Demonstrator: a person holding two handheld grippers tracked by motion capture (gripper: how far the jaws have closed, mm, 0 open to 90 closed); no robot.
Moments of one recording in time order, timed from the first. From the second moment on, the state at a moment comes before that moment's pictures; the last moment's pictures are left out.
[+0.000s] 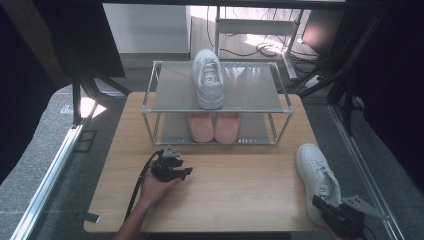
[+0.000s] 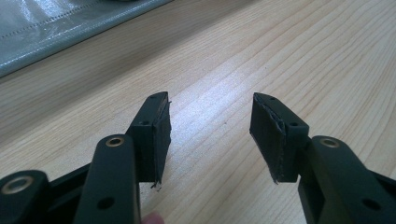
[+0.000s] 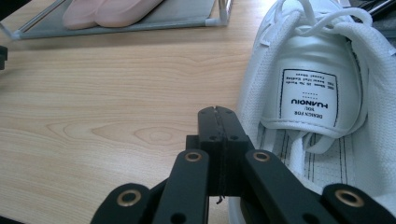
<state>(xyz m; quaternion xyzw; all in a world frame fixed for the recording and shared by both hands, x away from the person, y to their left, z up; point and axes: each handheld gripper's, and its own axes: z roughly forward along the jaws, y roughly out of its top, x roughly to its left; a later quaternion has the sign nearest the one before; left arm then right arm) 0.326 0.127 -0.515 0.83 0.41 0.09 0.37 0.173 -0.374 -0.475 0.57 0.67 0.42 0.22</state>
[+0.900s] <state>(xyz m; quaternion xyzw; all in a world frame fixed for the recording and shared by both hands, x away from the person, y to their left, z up) 0.327 0.124 -0.518 0.83 0.41 0.09 0.37 0.199 -0.414 -0.428 0.56 0.65 0.44 0.26</state>
